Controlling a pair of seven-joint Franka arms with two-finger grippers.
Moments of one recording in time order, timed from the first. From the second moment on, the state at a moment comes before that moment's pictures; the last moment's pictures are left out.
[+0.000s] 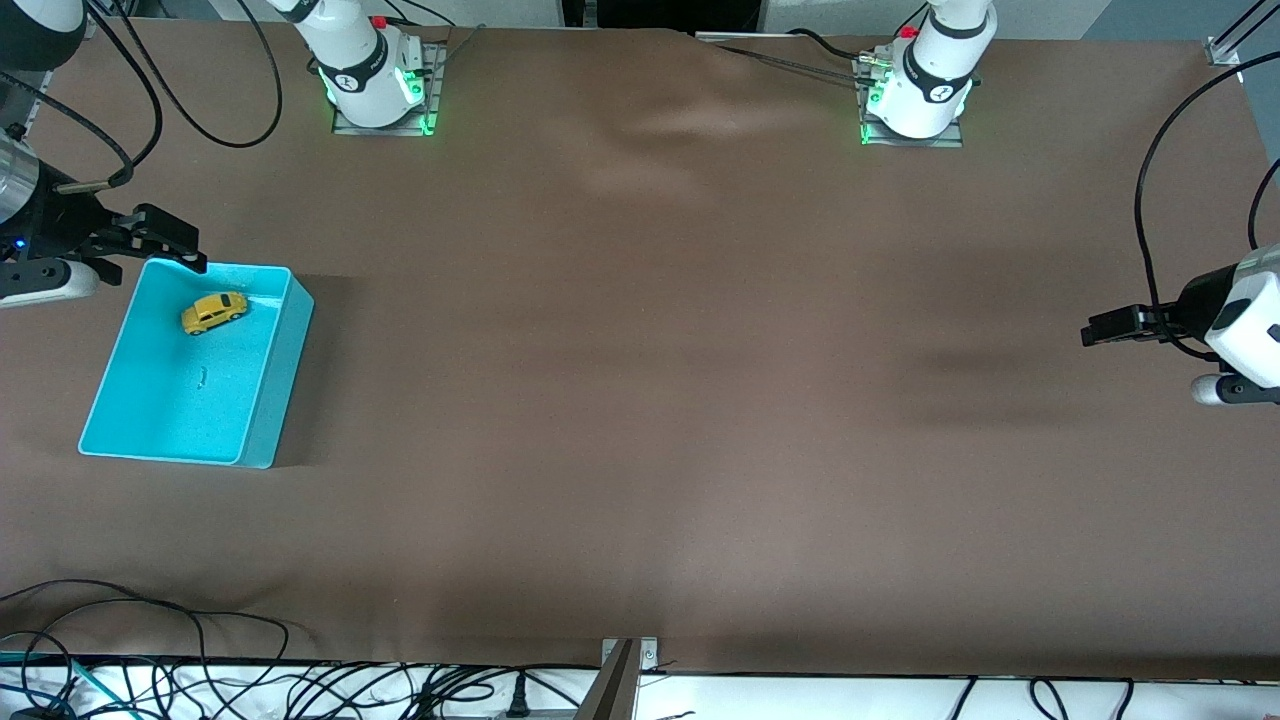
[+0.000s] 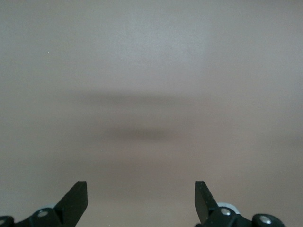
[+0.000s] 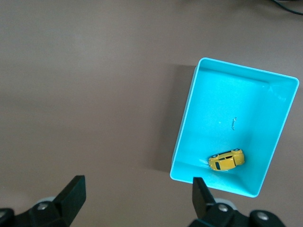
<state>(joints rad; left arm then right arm) 0.38 0.31 -0.36 -1.43 0.05 1.56 -0.05 0.03 0.08 -0.01 -1.56 0.04 1.60 -0.13</state>
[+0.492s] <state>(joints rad) 0.38 0.31 -0.36 -1.43 0.05 1.56 -0.05 0.03 0.08 -0.02 -1.55 0.01 1.60 -0.13</state>
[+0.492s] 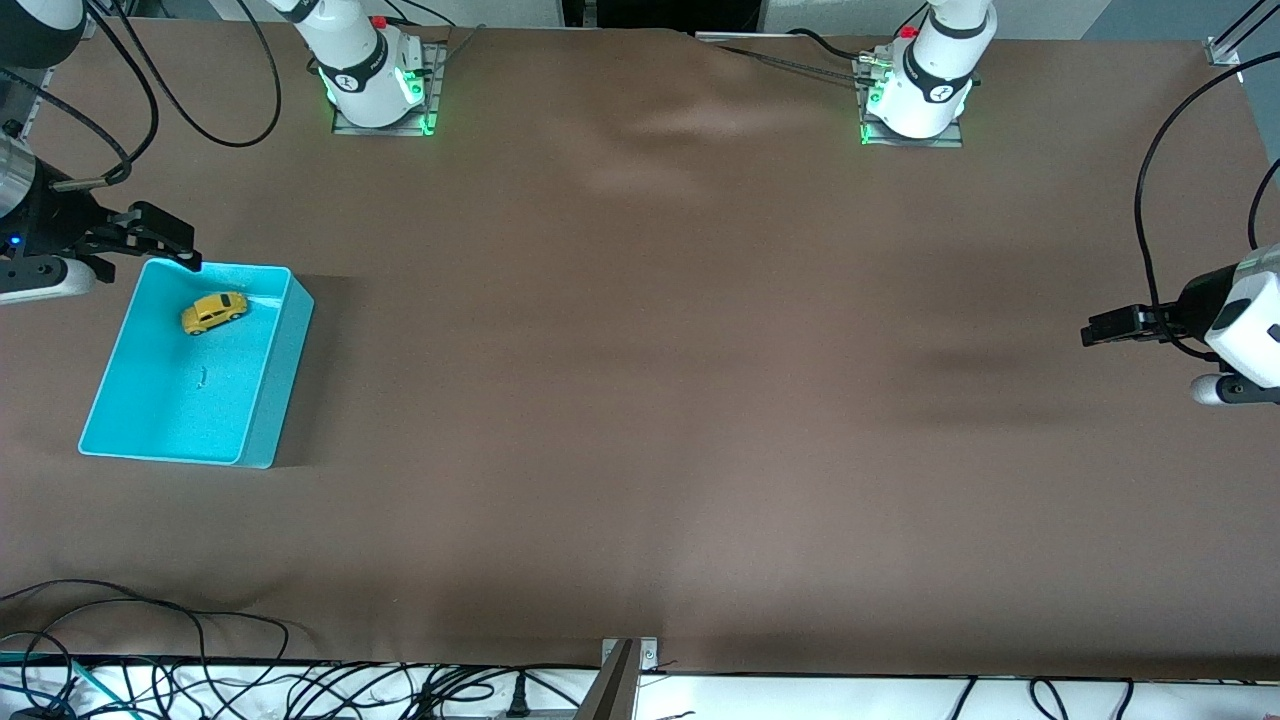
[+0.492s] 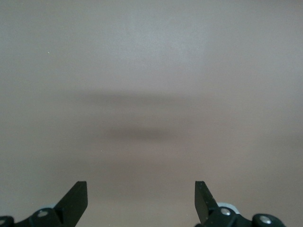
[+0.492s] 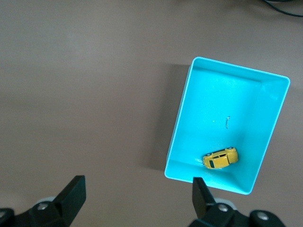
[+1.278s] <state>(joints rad) 0.38 0.31 -0.36 -1.43 0.05 1.56 -0.05 0.03 0.07 -0.10 -1.55 0.01 1.56 -0.13</state>
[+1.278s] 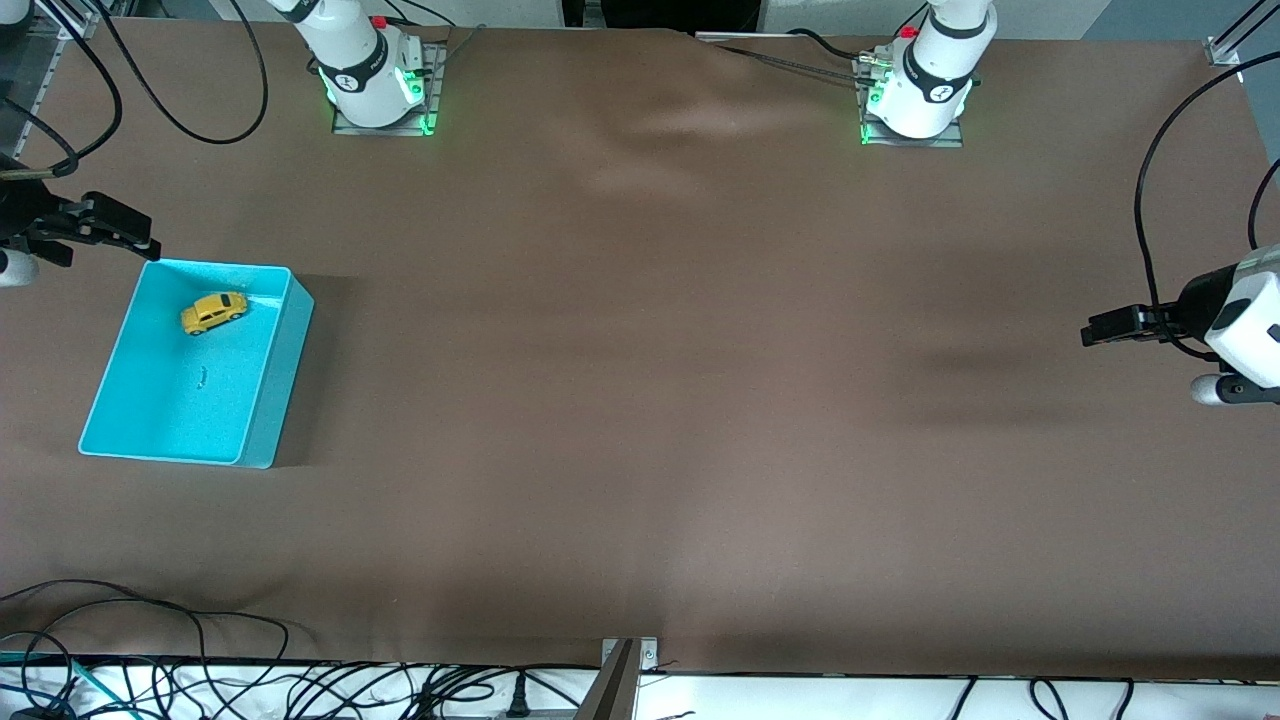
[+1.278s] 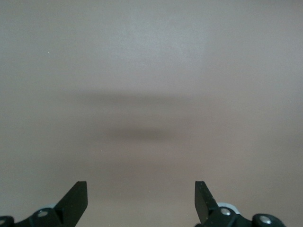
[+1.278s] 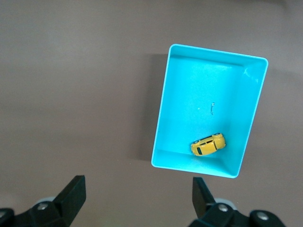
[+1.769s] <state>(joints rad) 0.38 0.31 -0.36 -1.43 0.05 1.56 -0.05 0.03 0.08 -0.11 -1.55 0.03 1.56 -0.13</state>
